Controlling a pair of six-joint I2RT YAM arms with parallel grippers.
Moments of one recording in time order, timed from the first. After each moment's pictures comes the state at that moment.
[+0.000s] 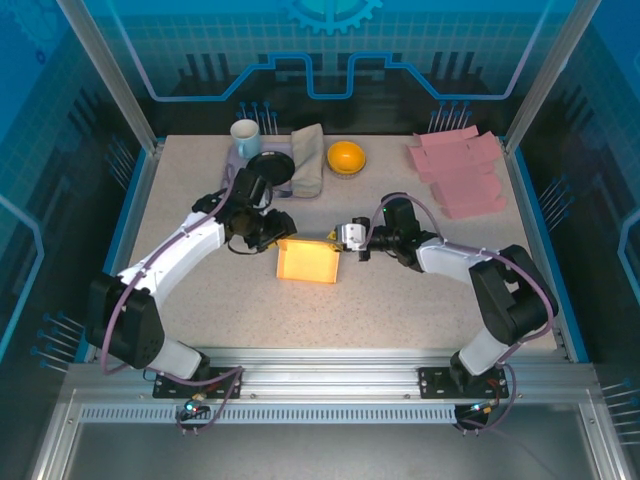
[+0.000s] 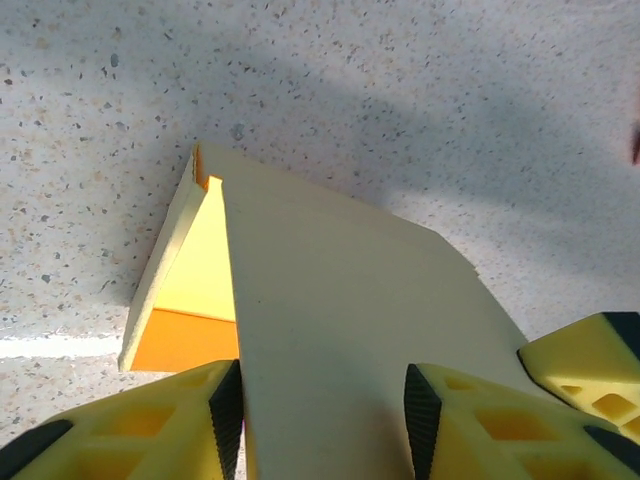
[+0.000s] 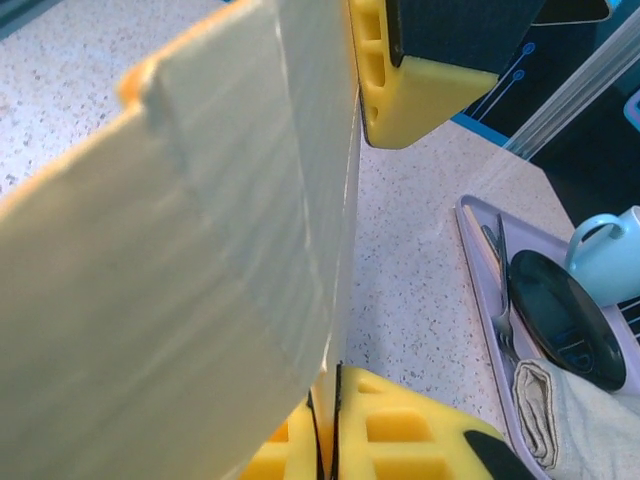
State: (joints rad) left arm -0.37 1.48 1.18 -0.77 0.28 -0.83; right arm 0.46 1.63 0.82 0.26 -0.81 -0.95
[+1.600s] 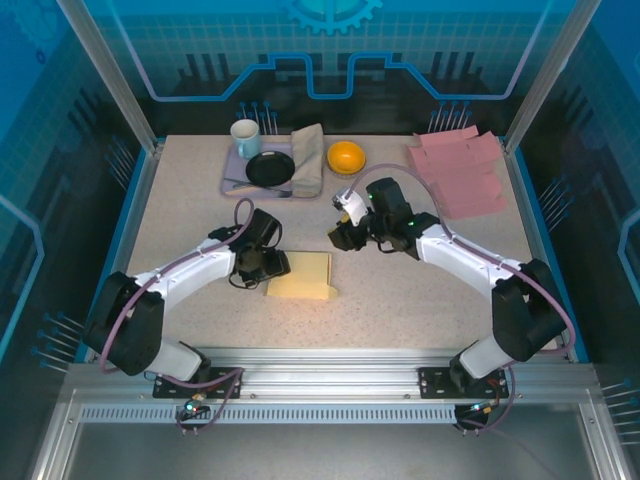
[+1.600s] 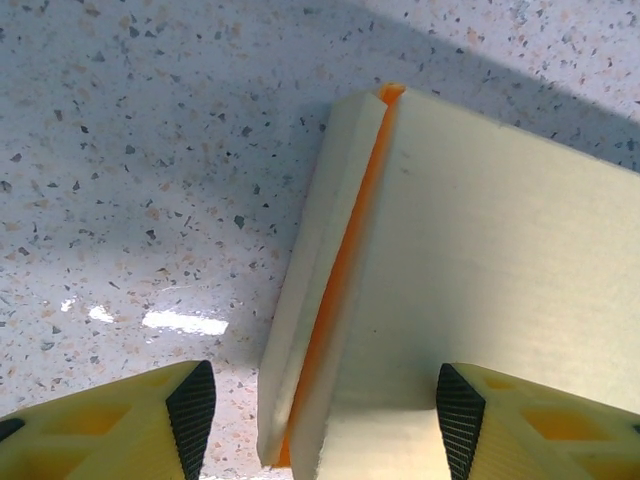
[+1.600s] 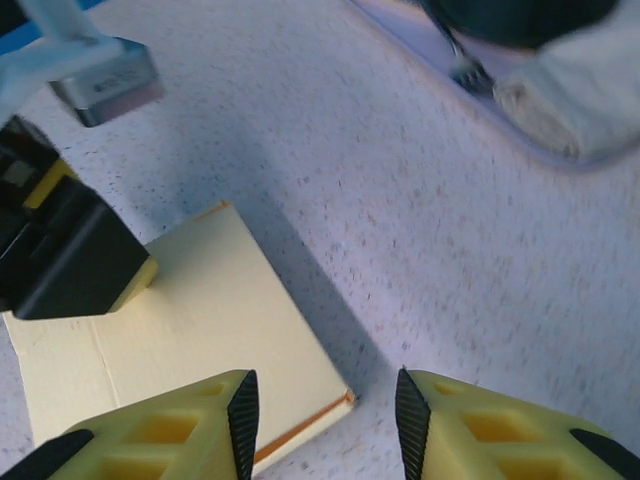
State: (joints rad) left arm -0.46 1.45 0.88 -0.69 0.04 -0.82; right arm 0.57 1.53 1.06 -0.27 -0.36 -0.07
